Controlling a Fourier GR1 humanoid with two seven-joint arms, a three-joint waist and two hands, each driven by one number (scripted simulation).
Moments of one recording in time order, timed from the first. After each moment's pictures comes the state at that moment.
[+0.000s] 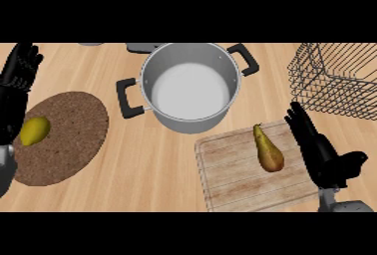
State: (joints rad) left arm -0.29 0.56 -0.04 -1.62 0.12 0.18 0.05; right arm -0.03 -0.31 0.17 -1.55 -0.24 -0.12 -0.01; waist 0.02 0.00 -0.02
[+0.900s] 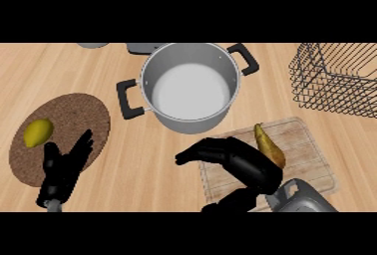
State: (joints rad) left arm 0.04 0.36 -0.16 -1.39 0.23 0.14 0.21; right arm -0.34 -0.33 0.62 -1.67 0.15 0.16 -0.08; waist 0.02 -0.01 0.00
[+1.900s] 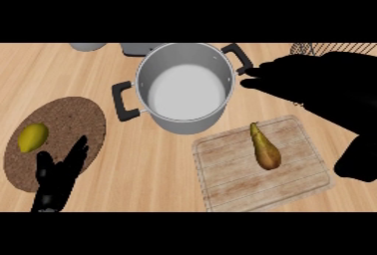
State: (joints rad) left arm 0.10 0.36 -0.14 -1.42 0.23 0.13 0.19; right arm -0.87 -0.81 0.40 -1.88 0.10 0.83 0.44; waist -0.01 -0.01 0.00
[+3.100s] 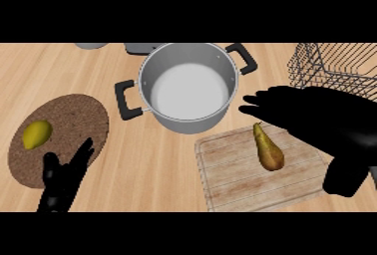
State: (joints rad) left arm 0.12 0.31 -0.13 -1.45 0.18 0.11 0.23; right arm -0.67 -0.69 0.38 -1.92 0.24 0.93 0.42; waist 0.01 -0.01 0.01
